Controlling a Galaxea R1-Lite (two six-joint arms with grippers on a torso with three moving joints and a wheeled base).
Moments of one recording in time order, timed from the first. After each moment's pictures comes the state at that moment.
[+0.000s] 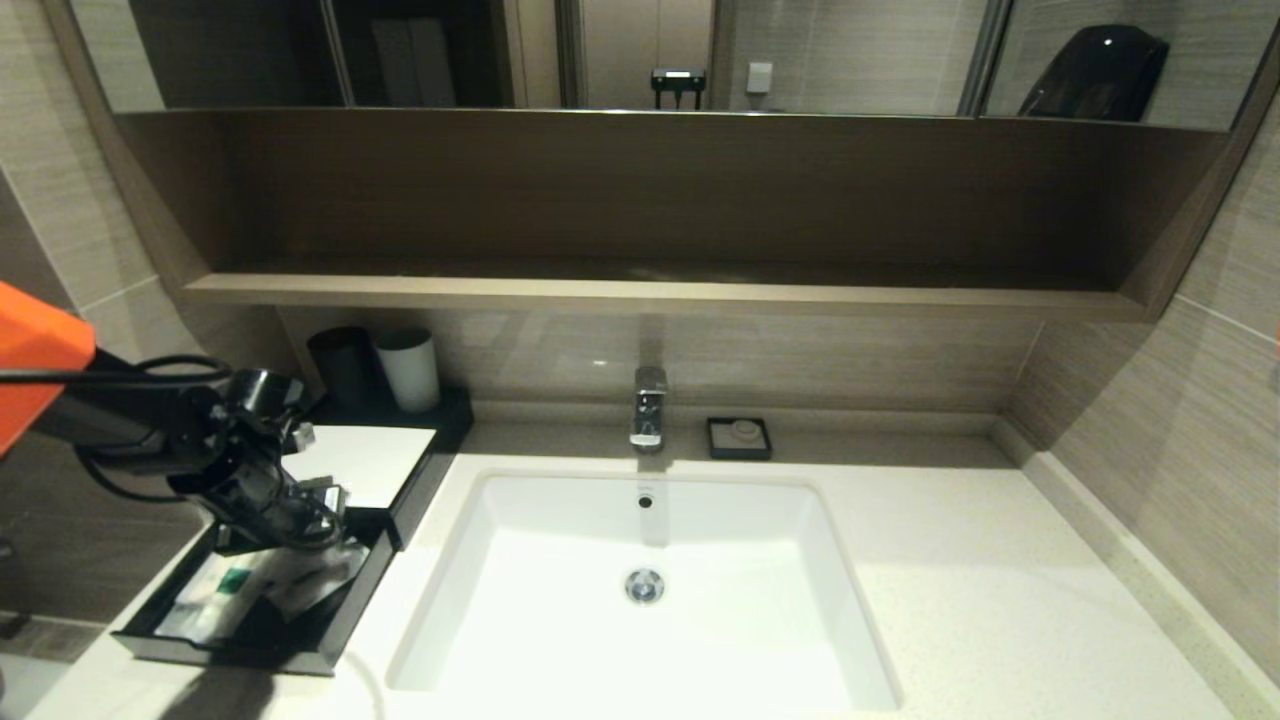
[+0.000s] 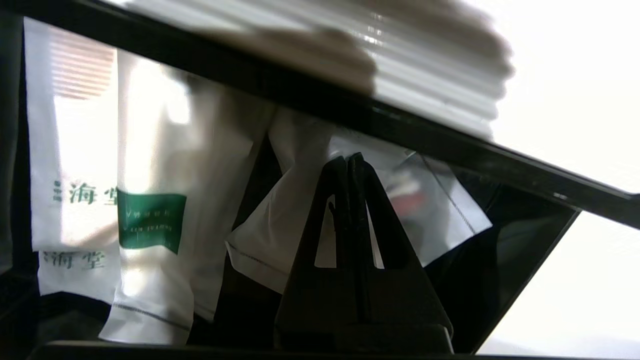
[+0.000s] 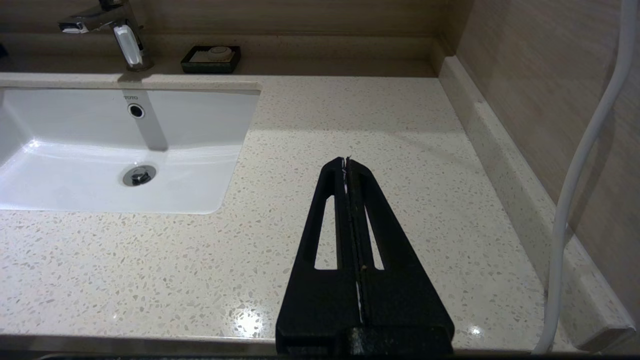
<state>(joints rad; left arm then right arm) 0.12 2.12 -1.22 0.25 0.00 -0.13 0.00 0.00 0.00 0.00 0.00 0.00</state>
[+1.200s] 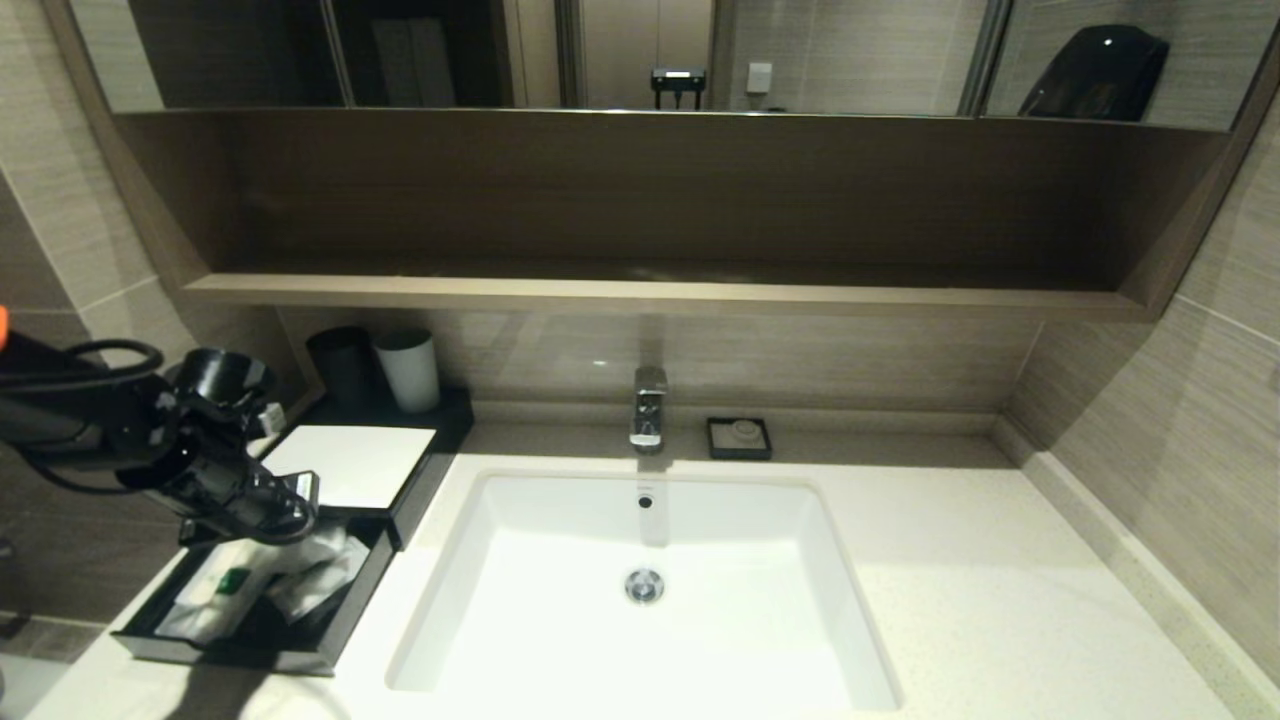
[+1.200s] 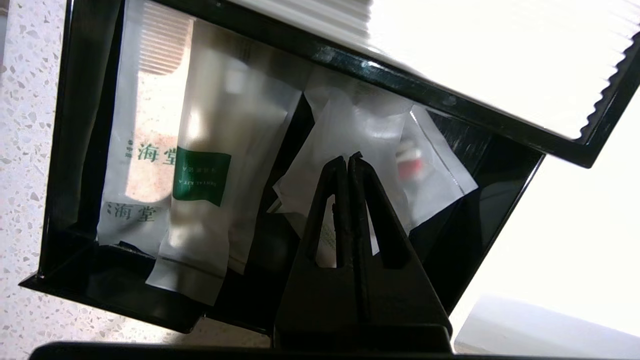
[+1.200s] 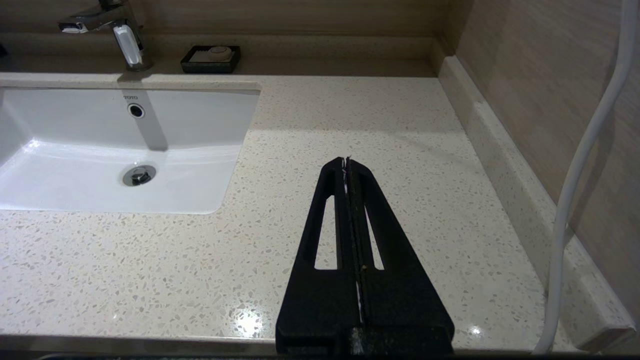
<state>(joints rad) 0.14 1.99 -1.14 0.24 0.00 -0.12 0.00 0.00 0.00 0.00 0.00 0.00</state>
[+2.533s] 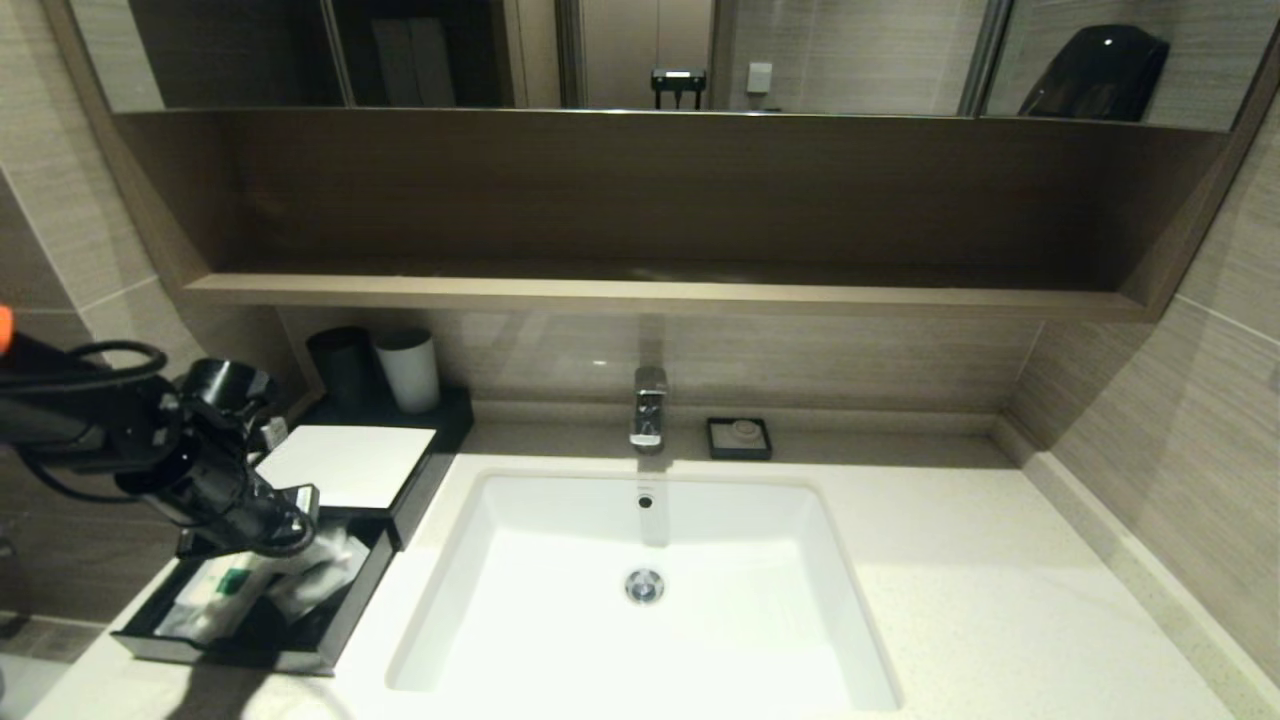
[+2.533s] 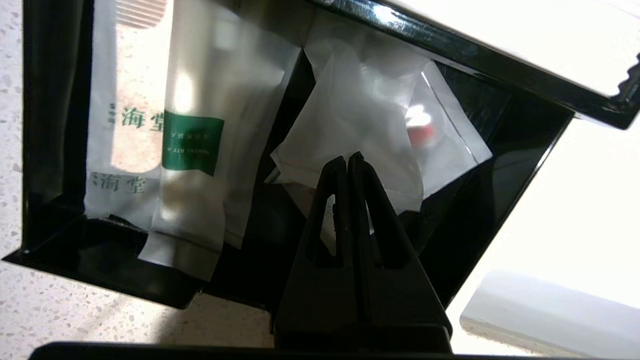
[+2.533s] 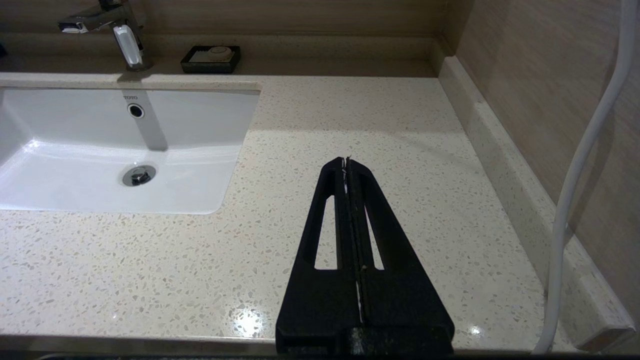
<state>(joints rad) 0.14 2.00 -1.15 0.30 0.00 -0.12 0.00 0.00 0.00 0.00 0.00 0.00</state>
